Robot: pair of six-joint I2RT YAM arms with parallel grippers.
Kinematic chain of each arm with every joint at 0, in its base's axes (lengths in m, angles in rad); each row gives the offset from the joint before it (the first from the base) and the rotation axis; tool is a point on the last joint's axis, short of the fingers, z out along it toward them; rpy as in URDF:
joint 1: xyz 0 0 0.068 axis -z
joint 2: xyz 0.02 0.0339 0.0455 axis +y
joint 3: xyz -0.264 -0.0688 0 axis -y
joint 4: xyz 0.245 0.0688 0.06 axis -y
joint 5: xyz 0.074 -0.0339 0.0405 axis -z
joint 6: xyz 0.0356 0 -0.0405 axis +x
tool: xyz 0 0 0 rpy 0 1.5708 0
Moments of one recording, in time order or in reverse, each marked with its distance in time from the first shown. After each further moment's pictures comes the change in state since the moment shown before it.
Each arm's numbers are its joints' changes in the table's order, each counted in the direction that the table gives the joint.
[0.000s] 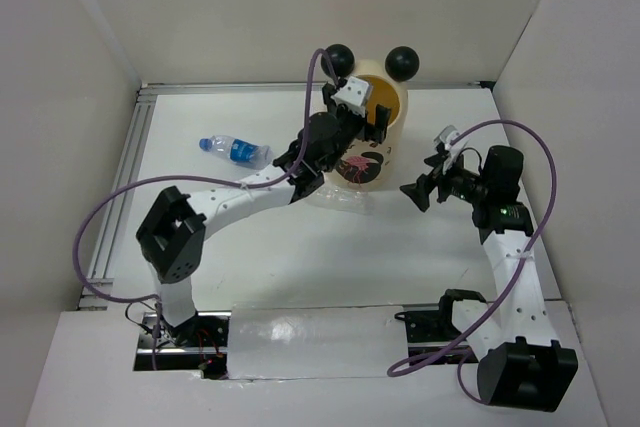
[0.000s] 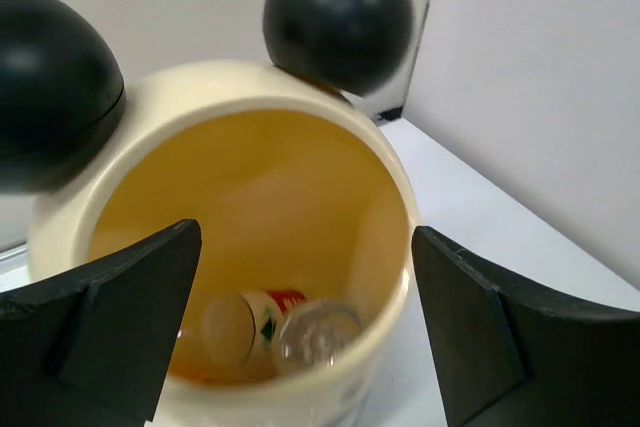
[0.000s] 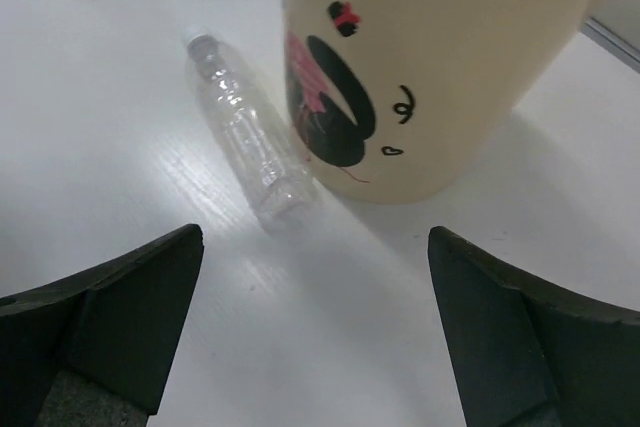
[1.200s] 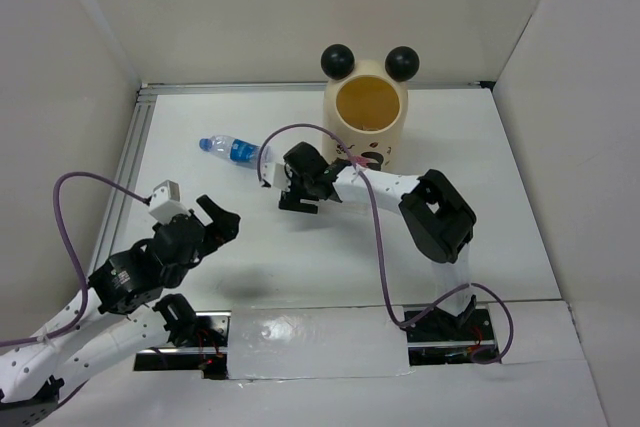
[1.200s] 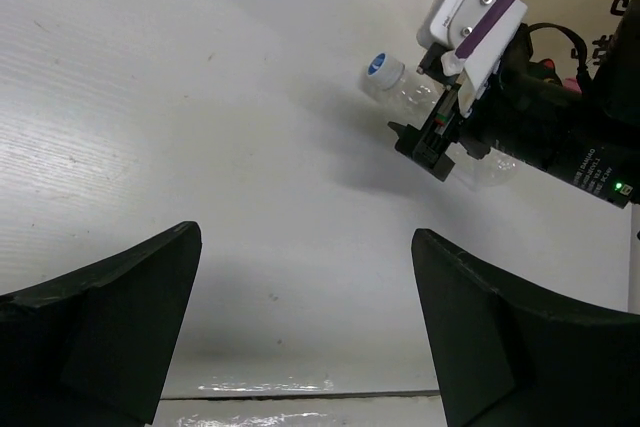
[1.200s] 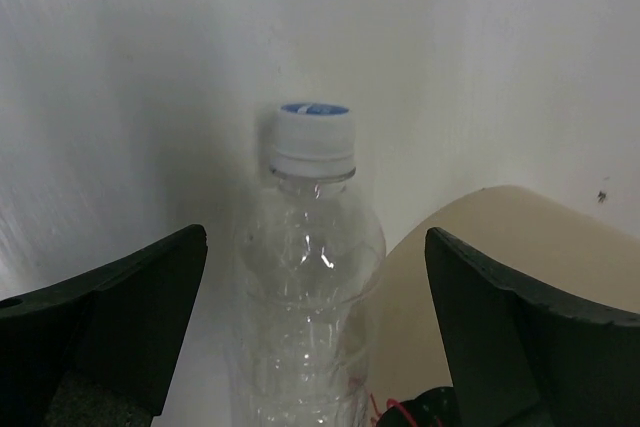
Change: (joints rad) left arm -0.011 -1.330 -0.761 -1.373 -0.305 -1.032; right arm -0.963 1.077 0.592 0.052 0.912 -0.288
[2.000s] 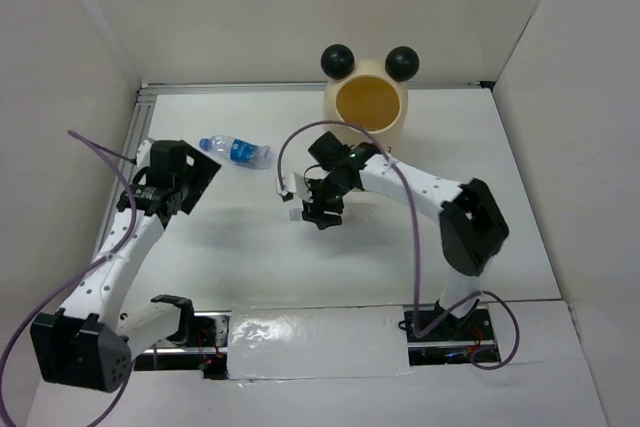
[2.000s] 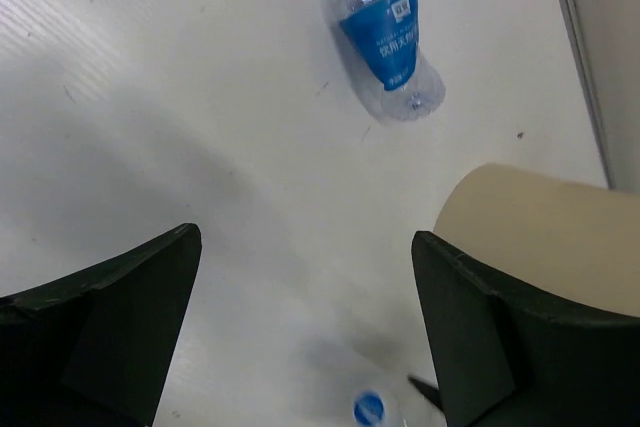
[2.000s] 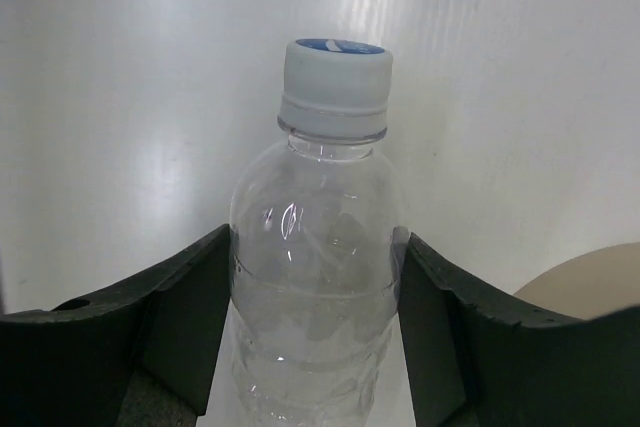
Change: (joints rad) left arm -0.655 0.509 0.168 0.212 0.391 -0.014; right arm 0.077 -0.137 0.005 -0.491 -0.453 -0.152
